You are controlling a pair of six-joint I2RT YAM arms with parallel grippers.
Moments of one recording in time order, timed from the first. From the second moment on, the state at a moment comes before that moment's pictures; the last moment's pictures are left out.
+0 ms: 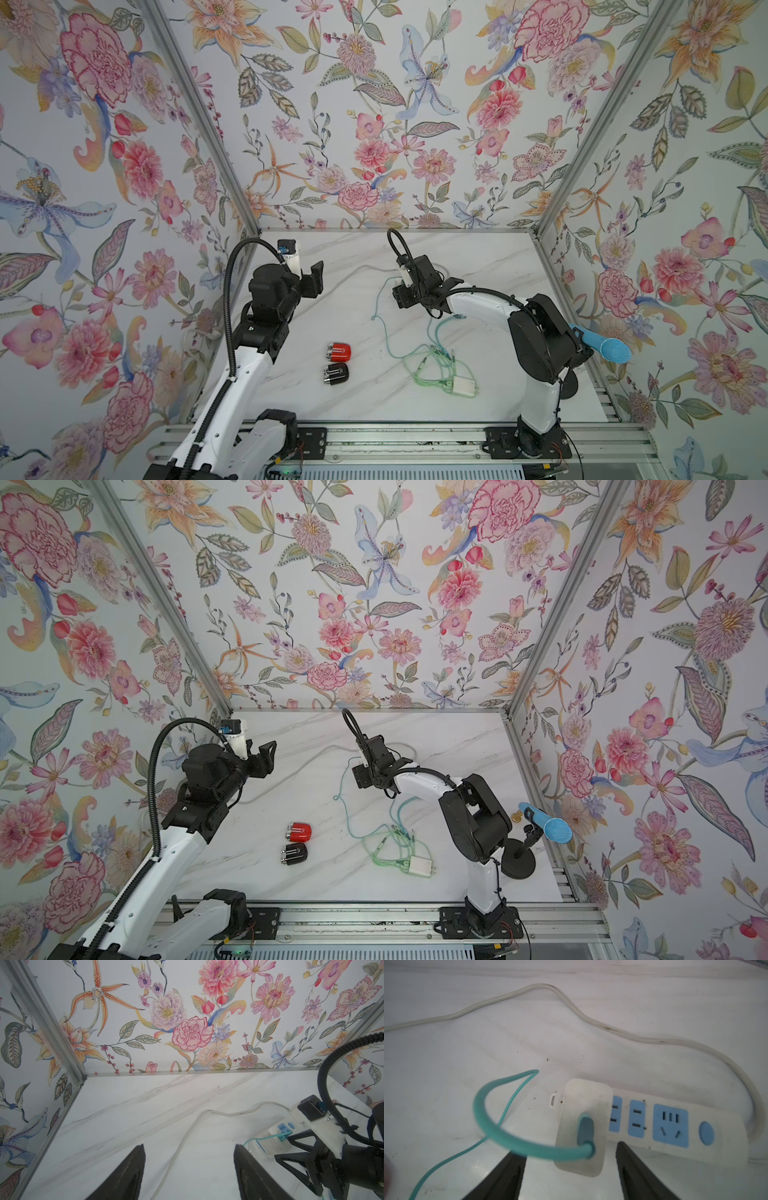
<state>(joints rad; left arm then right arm) -0.15 0.97 0.85 -0.16 0.04 -0.08 0.69 1.94 1.34 -0.22 0.07 0.14</state>
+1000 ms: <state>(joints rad) -0.08 0.91 0.80 -0.17 0.08 -0.05 0.71 2.15 1.75 -0.53 0.21 0.02</state>
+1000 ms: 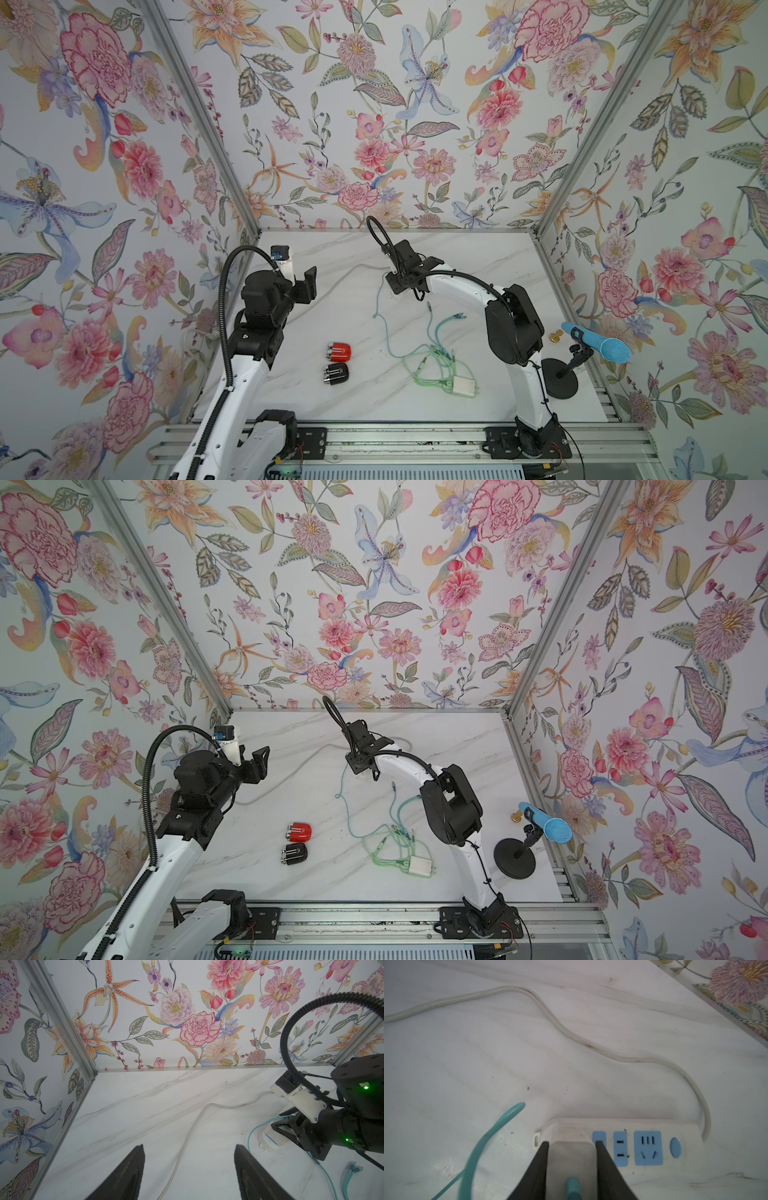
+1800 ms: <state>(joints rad) -0.08 0.93 0.80 -0.17 0.08 -0.05 0.68 2.11 1.61 -0.34 0.14 0.04</state>
